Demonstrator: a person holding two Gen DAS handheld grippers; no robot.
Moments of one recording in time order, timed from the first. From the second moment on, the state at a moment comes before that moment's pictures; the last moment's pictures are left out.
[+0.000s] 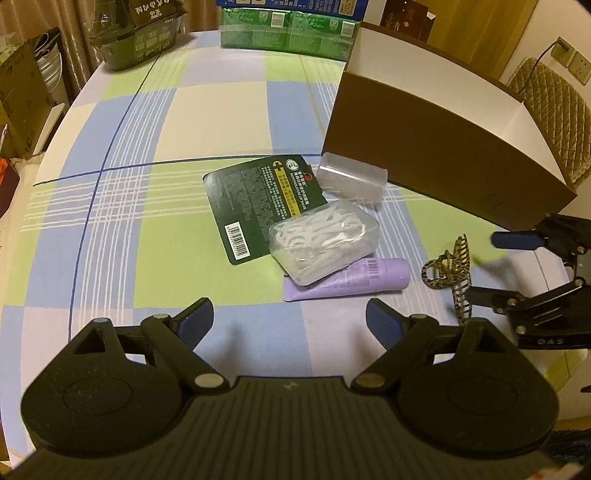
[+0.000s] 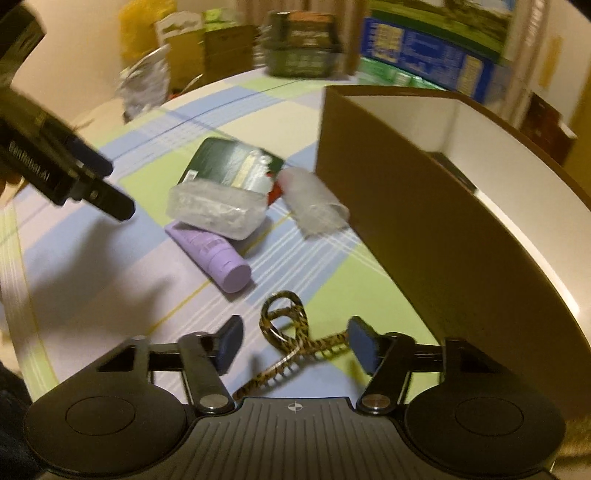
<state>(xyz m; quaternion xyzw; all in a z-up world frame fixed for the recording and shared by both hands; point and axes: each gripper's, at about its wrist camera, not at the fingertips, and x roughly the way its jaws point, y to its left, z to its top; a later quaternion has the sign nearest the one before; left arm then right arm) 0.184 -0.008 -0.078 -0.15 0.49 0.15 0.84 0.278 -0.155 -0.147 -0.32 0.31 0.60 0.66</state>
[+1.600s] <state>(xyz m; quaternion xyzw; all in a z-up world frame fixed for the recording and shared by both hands) 0.290 -0.006 -0.132 -0.04 0.55 -0.05 0.83 0.351 -0.249 -0.152 -0.26 0.43 0.41 0.76</state>
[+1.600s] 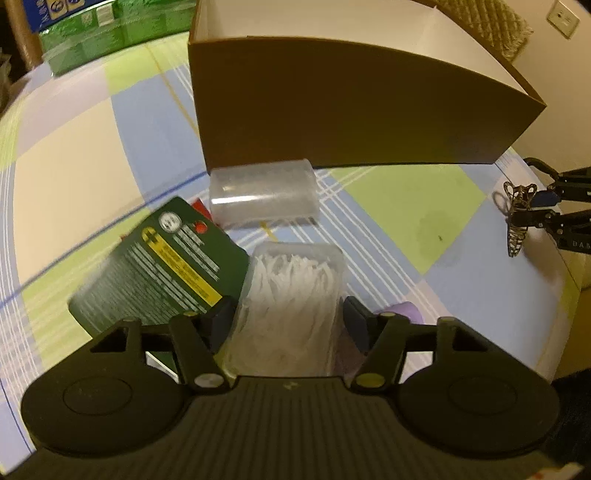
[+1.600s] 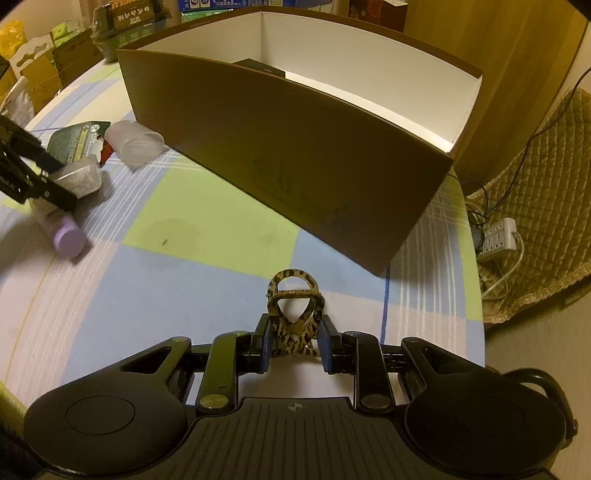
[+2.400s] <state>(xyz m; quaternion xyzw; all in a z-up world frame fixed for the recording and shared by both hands) 0.254 -0.035 -0.119 -0.07 0.52 0.02 0.85 0.341 -0.247 -0.155 -0.24 0.43 0.43 0.76</state>
